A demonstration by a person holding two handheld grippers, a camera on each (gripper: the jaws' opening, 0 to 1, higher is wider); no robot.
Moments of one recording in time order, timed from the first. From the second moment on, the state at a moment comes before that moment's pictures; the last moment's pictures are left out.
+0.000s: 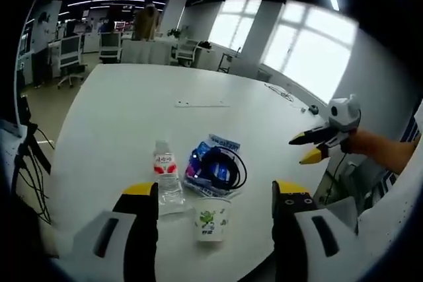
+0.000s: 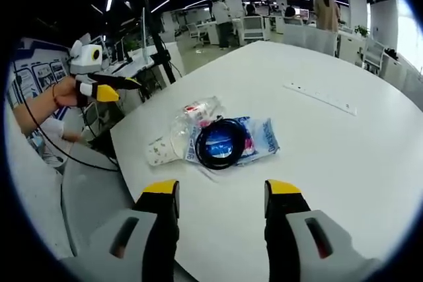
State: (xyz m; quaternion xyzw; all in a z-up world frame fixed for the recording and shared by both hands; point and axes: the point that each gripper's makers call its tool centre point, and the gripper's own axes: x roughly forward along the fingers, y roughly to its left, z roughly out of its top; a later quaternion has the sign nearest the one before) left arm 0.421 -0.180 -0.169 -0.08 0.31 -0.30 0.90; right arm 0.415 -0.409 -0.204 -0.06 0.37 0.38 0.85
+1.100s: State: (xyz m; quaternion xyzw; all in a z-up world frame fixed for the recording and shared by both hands) left arm 0.462 -0.215 -0.190 -0.06 0.32 -0.33 0.89; right arm 0.457 -0.393 -0.222 -0.05 0.38 0.37 0.85
